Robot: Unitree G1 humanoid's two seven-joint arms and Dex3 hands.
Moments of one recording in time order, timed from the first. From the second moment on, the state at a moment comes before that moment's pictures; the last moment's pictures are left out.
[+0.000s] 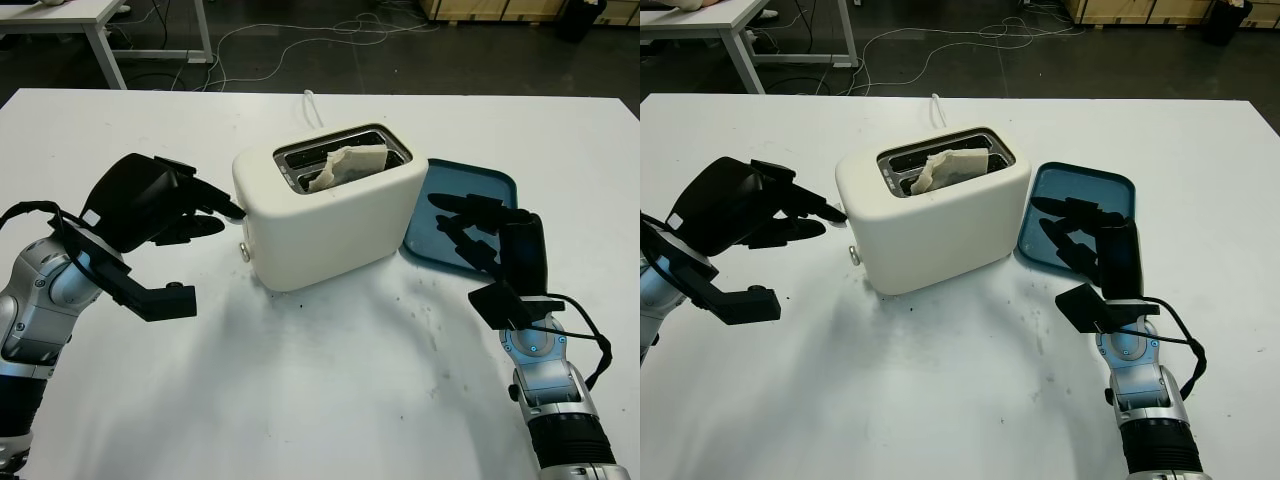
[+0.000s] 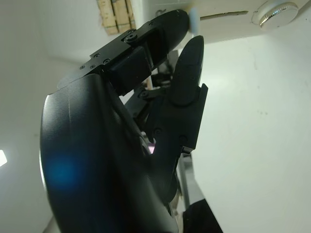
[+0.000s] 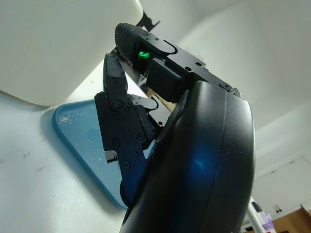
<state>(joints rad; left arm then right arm) -0.30 0.70 -0.01 -0.06 0.52 -0.42 -0.18 -0.19 -0.30 -0.07 0.26 -0.29 -0.46 -0.18</state>
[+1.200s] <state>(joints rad) -0.30 0.68 -0.02 -0.02 0.52 -0.43 -0.15 -0.19 -0.30 -0.07 0.26 -0.28 -0.46 -0.15</state>
